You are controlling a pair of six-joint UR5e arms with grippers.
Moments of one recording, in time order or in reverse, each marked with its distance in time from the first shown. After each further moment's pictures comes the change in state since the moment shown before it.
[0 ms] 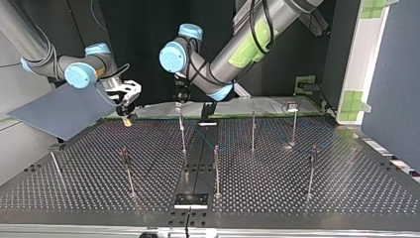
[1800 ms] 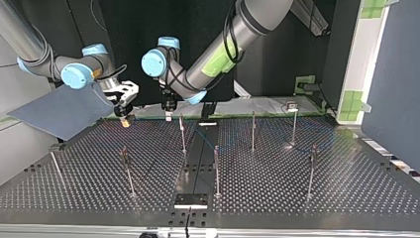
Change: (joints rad) left arm -0.059 -0.235 0.276 0.099 -0.207 -0.103; right arm -0.016 -0.001 -0.005 0.000 -0.031 0.004
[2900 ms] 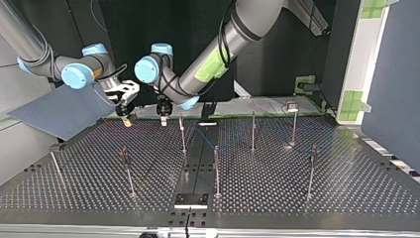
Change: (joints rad) left arm -0.006 -0.088 0.165 -0.068 -0.032 0.005; right arm 0.002 0.000 0.000 0.008 -0.026 0.000
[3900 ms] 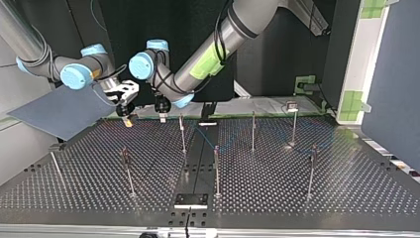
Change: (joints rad) left arm -0.027 -0.004 0.018 -0.031 -0.064 0.014; right arm -0.003 -0.001 -0.005 0.004 -0.031 0.009
